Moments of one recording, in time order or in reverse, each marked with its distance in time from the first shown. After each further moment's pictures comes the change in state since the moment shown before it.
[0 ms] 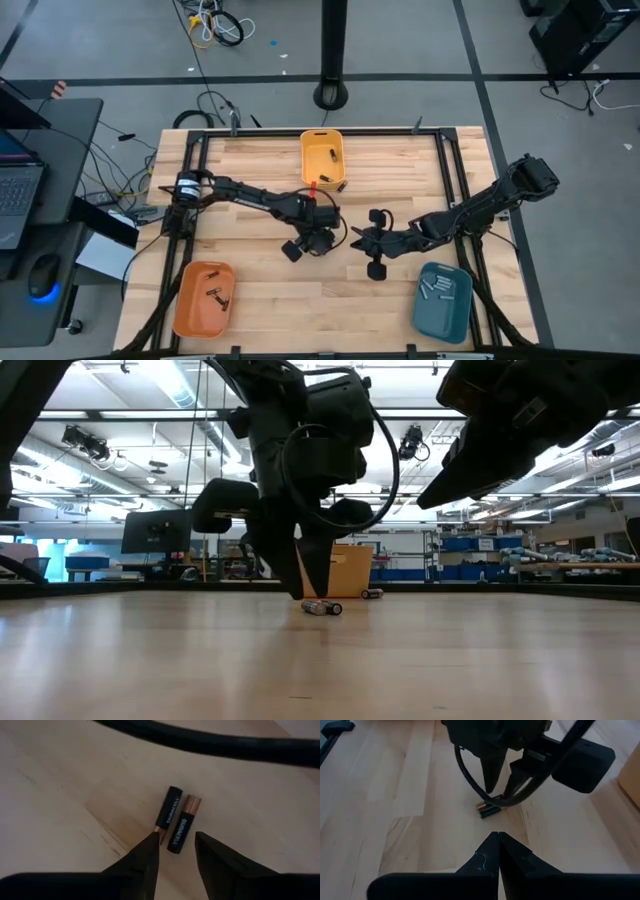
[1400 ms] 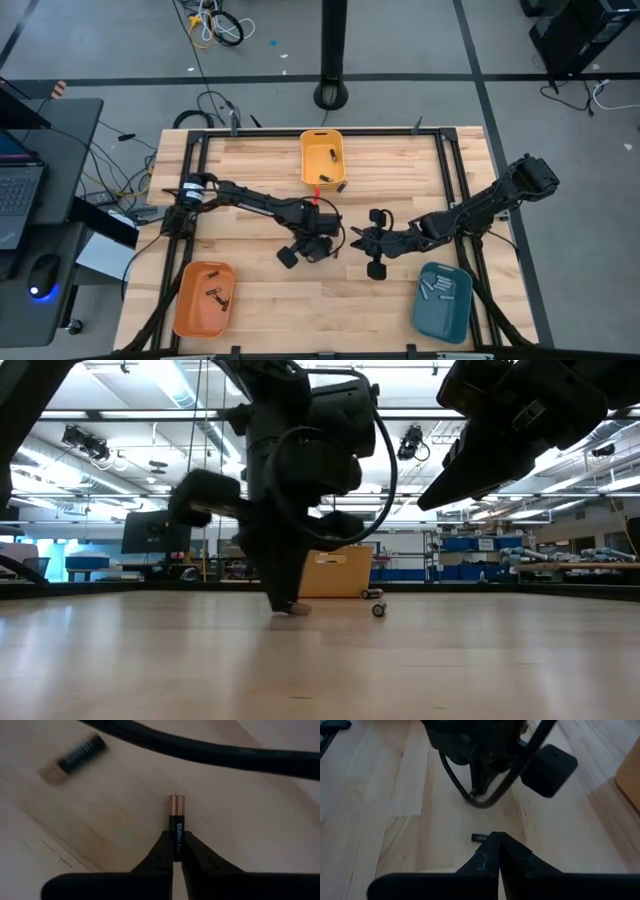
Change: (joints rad) left arm -0.036 0.043 0.042 -0.115 0.047 -0.051; right arm 0.000 0.000 0.000 -0.006 0.008 0.000
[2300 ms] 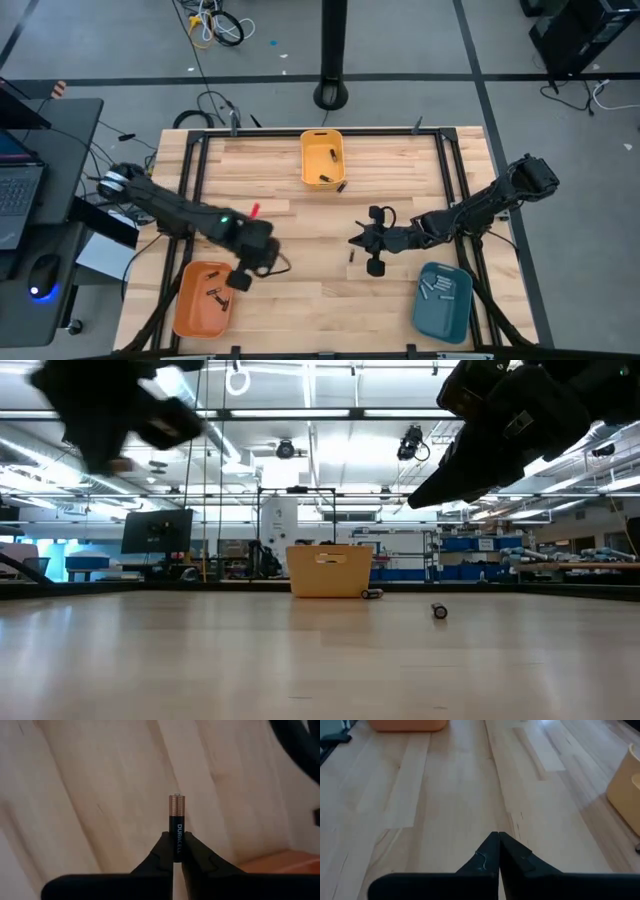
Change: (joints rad) left arm -0.278 -0.592 -0.304 -0.198 -0.139 -0.783; right arm -0.030 0.000 -0.061 0.150 0.011 -0.070
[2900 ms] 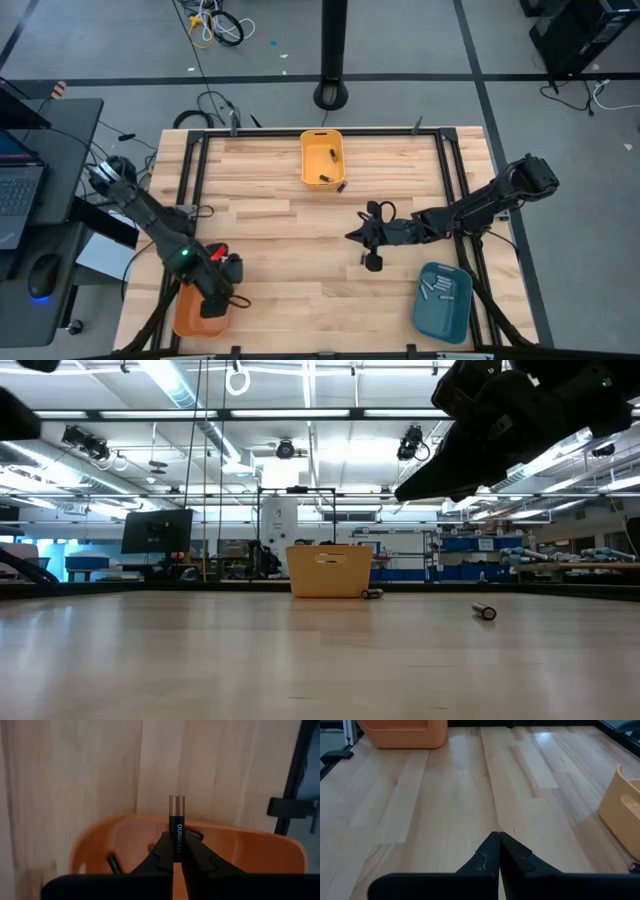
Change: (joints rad) left arm -0.414 -0.146 -0.186 0.017 -0.086 -0.835; right arm -0.048 0.000 -0.044 0.144 -0.031 -0.072
